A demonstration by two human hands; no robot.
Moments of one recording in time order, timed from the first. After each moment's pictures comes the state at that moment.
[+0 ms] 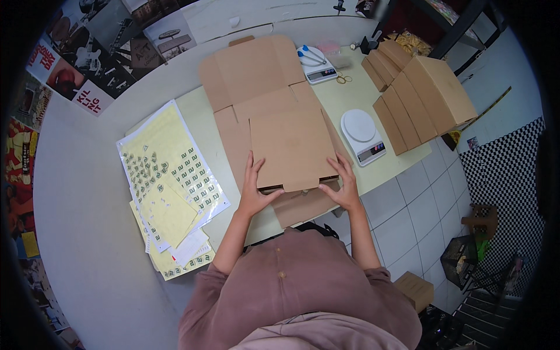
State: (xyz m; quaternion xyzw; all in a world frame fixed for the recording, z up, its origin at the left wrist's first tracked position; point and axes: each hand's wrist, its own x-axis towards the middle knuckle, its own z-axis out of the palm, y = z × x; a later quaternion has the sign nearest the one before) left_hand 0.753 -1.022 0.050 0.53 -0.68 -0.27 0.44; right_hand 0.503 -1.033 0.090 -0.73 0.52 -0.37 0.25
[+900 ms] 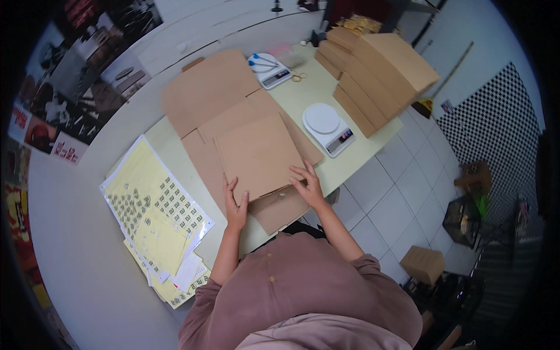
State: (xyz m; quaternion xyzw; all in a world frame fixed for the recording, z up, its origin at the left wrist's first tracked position) left_hand 0.743 -1.017 0.006 0.53 -0.62 -0.33 0.48; right_hand 0.511 -1.027 0.014 -0.64 0.55 -0.46 0.28
